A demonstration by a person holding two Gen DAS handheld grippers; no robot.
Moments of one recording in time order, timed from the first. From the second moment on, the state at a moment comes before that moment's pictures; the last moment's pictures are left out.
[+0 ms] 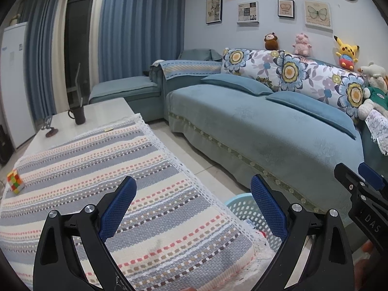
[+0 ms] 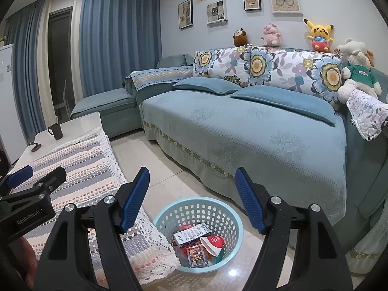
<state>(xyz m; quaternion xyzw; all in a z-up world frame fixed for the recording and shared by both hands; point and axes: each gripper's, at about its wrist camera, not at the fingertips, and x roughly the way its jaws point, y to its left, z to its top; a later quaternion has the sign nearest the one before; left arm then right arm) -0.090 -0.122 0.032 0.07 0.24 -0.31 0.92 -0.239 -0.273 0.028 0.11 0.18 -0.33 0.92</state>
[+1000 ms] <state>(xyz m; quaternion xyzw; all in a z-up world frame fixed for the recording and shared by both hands) -0.092 -0.124 0.030 0.08 0.24 -0.31 0.92 -0.241 -0.281 0.018 0.11 0.19 -0.33 0.92</state>
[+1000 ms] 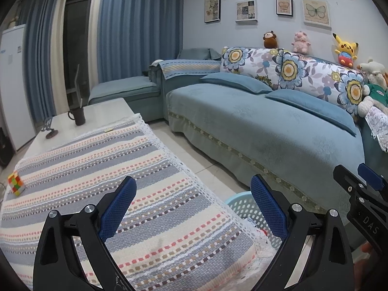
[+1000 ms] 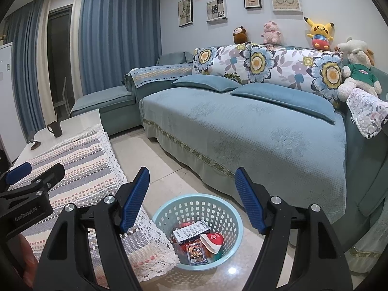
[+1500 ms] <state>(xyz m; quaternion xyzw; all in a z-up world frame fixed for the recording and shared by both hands) -0.092 -0.123 0.030 0.08 0.23 -0.31 0.92 -0.244 -0.284 0.018 0.12 0.20 -0.33 0.92</state>
